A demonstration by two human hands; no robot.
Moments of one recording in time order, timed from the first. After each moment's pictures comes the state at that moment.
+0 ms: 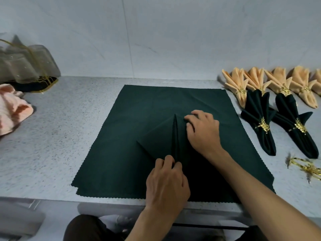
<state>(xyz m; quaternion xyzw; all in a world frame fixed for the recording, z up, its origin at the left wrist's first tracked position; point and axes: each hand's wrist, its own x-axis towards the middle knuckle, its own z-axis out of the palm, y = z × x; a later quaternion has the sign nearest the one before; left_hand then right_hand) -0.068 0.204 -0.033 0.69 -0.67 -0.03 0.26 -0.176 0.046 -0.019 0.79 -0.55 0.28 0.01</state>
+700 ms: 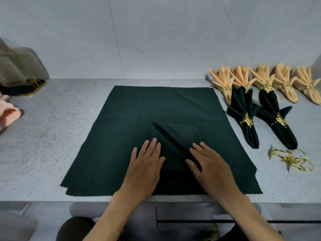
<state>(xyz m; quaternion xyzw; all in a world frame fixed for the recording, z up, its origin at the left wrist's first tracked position) -0.028 0.176 -0.042 0.67 -0.73 -0.06 0.11 -0.237 0.148 -0.042 0.81 -0.55 0.18 -0.04</state>
